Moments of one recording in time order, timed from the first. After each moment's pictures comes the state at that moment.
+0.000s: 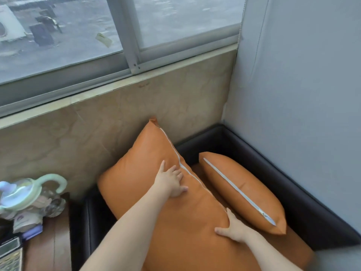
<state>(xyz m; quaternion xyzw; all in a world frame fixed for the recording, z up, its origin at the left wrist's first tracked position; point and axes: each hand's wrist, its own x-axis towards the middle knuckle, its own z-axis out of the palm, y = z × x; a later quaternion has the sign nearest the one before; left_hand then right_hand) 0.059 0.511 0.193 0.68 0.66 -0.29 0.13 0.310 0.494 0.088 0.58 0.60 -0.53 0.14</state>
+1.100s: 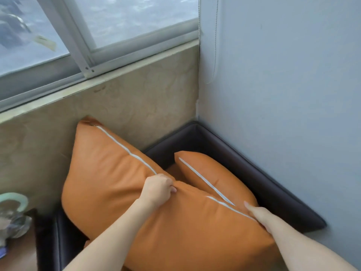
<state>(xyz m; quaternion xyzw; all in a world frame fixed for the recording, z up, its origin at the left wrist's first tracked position) 0.130 0.512 0.195 0.73 0.68 -0.01 0.10 0.458 0.549 0.067 0.77 0.32 -0.55 0.01</state>
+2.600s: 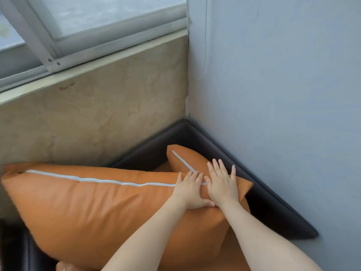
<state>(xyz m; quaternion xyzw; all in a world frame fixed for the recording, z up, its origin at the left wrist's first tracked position) 0.229 0.603 0.131 0.73 0.64 -0.09 0.24 0.356 0.629 0.104 0.60 0.79 -0.07 0.01</state>
